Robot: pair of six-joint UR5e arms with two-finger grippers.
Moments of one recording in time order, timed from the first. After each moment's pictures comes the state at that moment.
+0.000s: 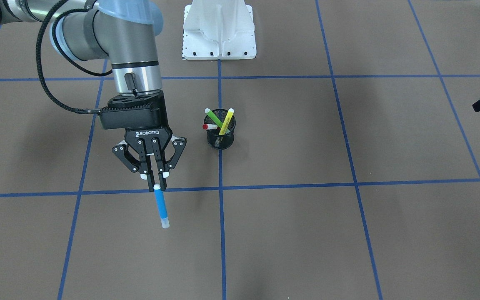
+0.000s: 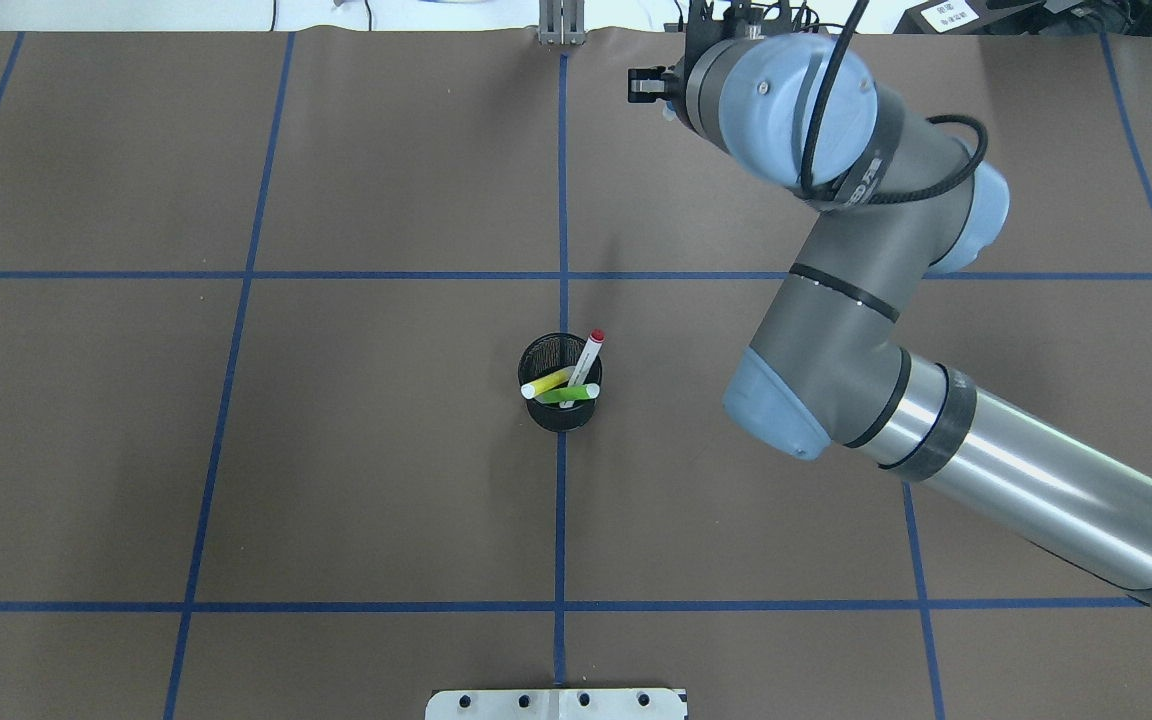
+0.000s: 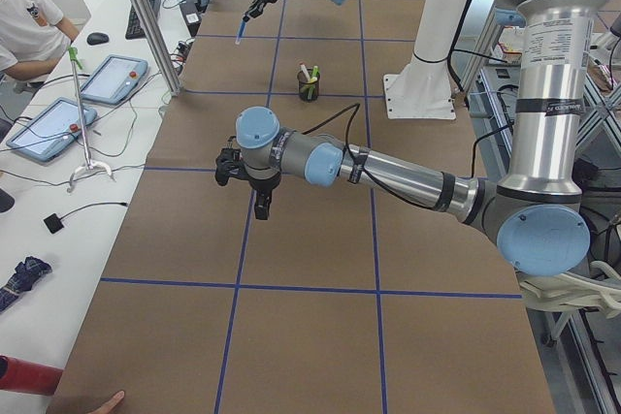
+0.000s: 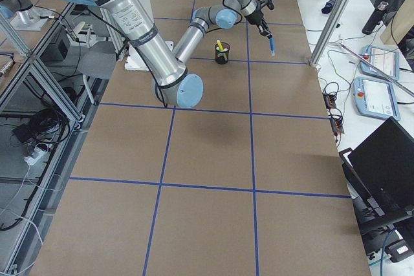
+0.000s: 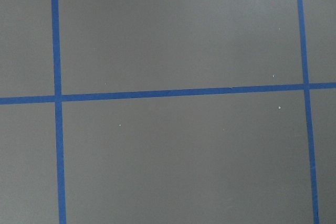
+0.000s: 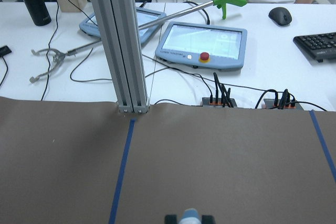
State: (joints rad) left arm -1.40 -1.59 -1.83 -1.63 -2.45 -0.30; right arm 0.68 -0.87 1.64 -1.21 1.27 1.08
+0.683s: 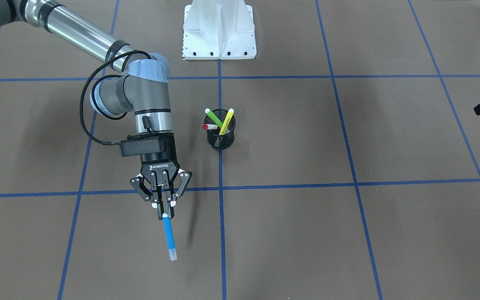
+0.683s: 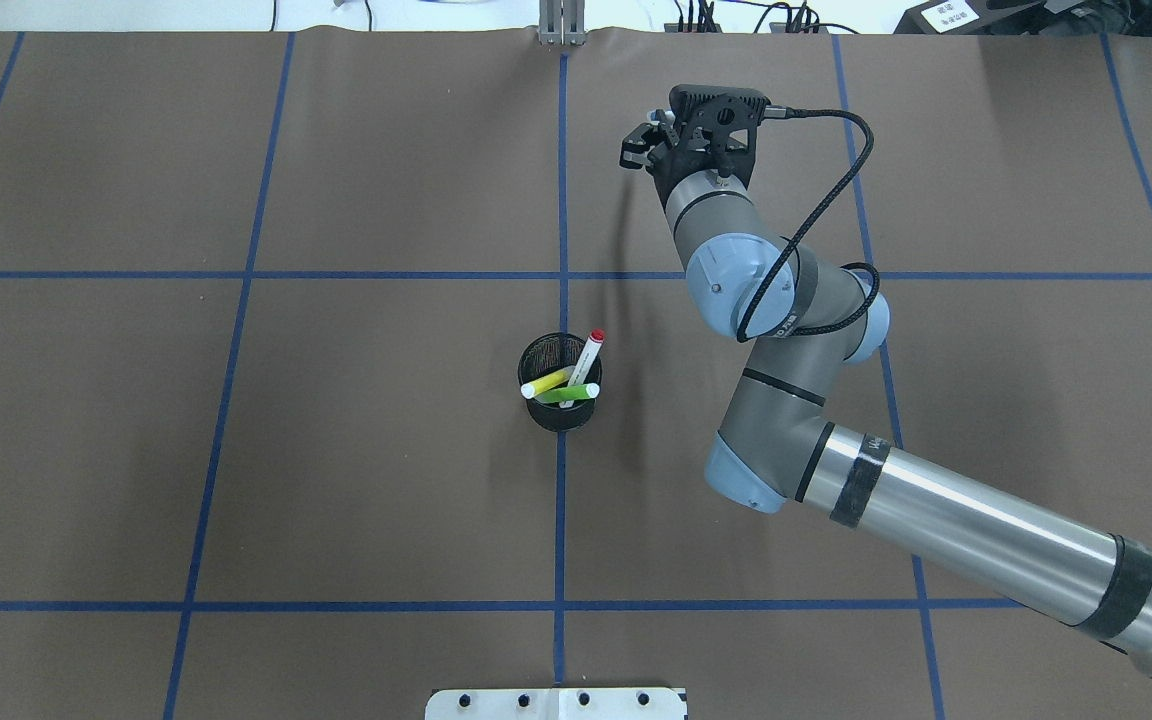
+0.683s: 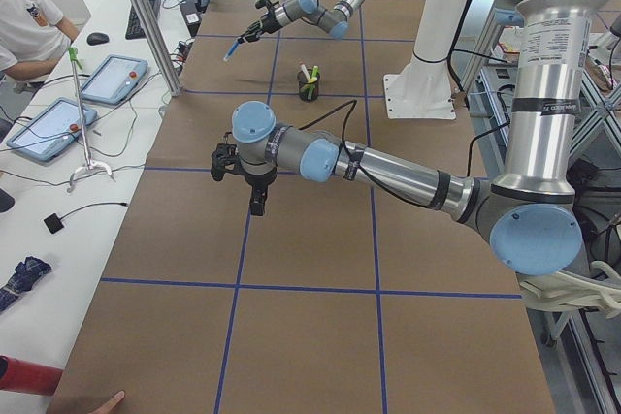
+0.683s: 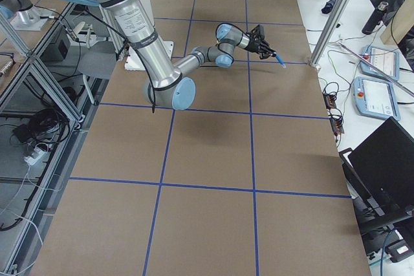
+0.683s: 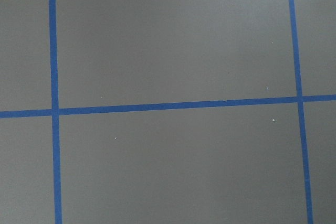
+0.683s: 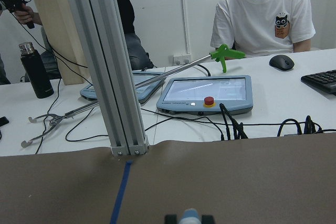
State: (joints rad) left arm -1.40 -1.61 -1.82 -1.63 -2.44 -0.32; right arm 0.57 -0.89 1.32 -0.75 0.96 1.12
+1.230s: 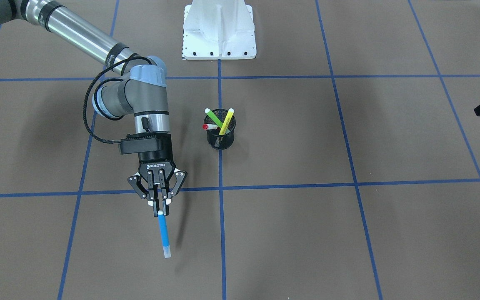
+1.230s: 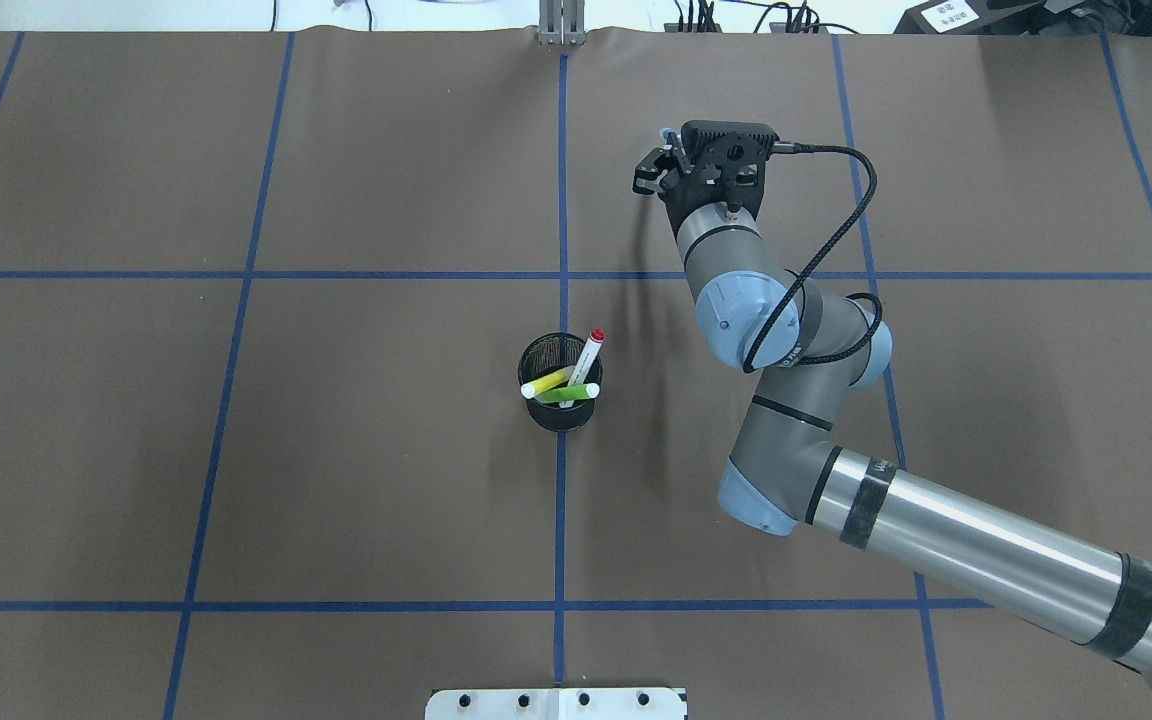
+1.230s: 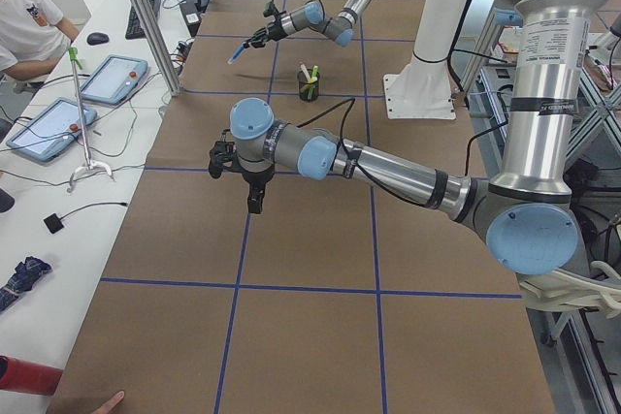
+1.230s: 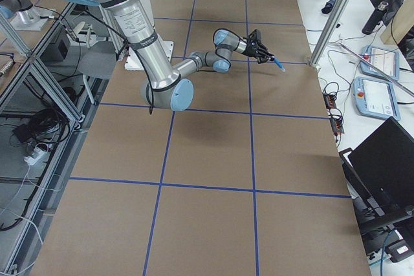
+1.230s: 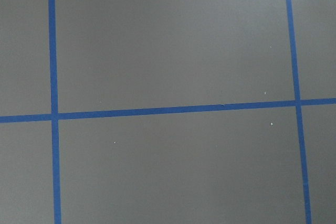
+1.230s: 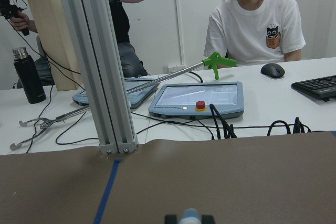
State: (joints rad) left arm -1.40 -1.62 -1.82 -1.63 -2.43 -0.32; right arm 0.54 -0.93 1.29 -0.69 0.92 1.12
